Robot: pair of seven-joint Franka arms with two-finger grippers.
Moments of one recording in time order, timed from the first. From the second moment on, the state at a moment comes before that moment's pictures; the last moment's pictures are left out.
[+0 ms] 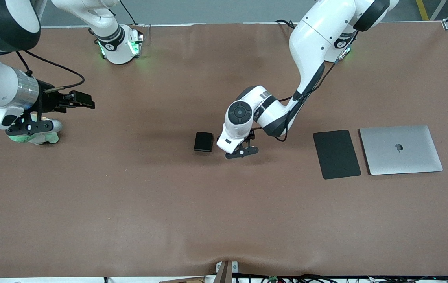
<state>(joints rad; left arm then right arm) -0.57 0.79 -0.24 -1.52 0.11 2.24 -1.01 0.10 0.13 0.02 -1.55 0.18 1.42 0.05</state>
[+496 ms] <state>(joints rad) -0.61 0.80 -0.24 -1.53 0.11 2.24 -1.07 0.13 0.14 0.02 -1.55 0.23 1.43 0.16</state>
